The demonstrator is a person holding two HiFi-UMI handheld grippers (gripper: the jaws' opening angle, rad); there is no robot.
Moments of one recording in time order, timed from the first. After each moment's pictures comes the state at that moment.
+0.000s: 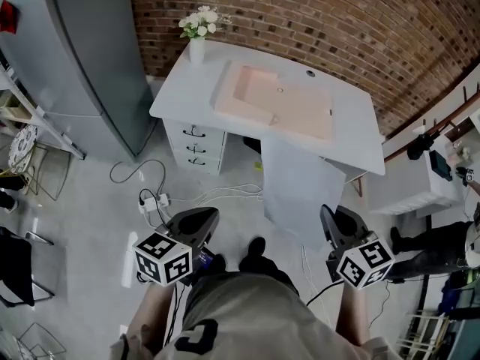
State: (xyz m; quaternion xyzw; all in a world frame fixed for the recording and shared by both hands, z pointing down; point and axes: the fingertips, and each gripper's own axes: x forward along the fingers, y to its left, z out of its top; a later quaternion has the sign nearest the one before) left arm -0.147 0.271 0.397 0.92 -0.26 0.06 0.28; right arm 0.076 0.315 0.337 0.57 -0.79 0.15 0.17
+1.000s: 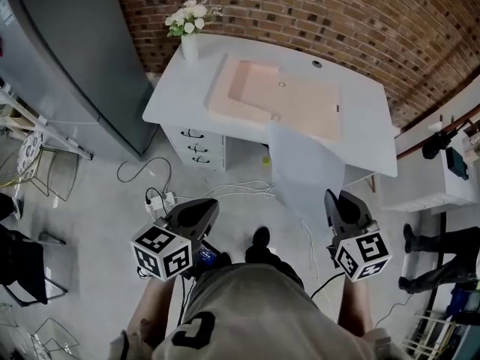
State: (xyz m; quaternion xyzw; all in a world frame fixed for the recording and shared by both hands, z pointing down) left arm -0.097 0.209 0.398 0.91 -0.28 0.10 0.28; right arm 0.139 0.238 0.354 0.58 -0.79 0.10 0.19
